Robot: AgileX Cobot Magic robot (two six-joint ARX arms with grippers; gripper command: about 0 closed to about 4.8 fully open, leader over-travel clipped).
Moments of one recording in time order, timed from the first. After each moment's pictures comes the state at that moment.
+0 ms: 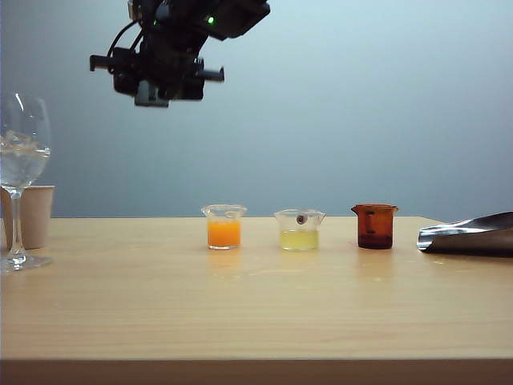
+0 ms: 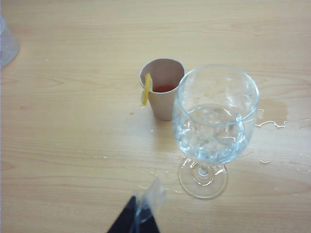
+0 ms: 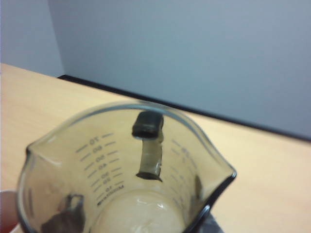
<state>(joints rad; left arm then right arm) 0.02 0.75 0.87 -0.58 -0.13 0.08 0.82 2.33 2.12 0.12 0.35 0.05</state>
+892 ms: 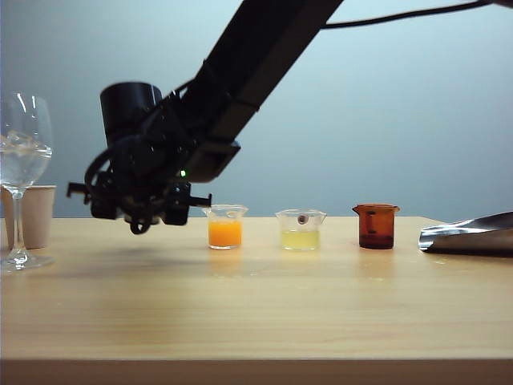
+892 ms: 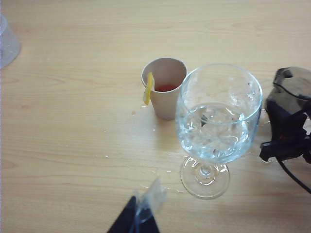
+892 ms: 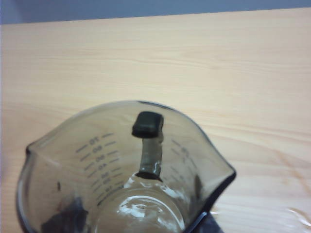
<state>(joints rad) 0.02 0.75 0.87 -0.58 -0.13 0.08 0.89 2.54 1.91 0.40 0.55 0.28</state>
